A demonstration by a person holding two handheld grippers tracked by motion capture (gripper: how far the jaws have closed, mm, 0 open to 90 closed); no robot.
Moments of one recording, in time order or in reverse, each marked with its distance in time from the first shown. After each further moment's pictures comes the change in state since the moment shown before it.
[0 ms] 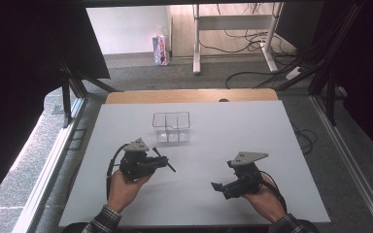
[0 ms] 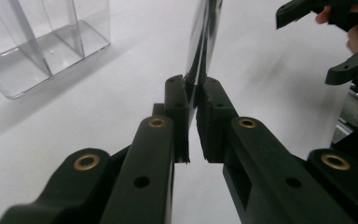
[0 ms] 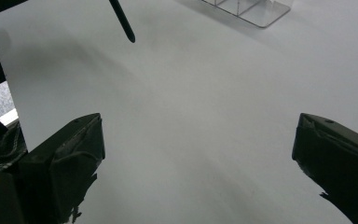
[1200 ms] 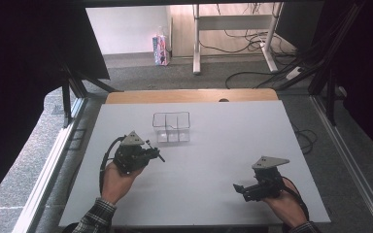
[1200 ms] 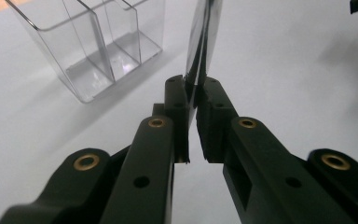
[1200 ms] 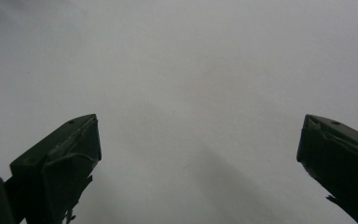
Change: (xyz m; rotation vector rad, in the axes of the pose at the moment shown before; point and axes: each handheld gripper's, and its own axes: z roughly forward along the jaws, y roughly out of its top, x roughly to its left) left arm 0.017 0.011 -0.011 0.009 0.148 0.053; right arm -0.027 -0.039 -0.033 0.074 -0.176 0.063
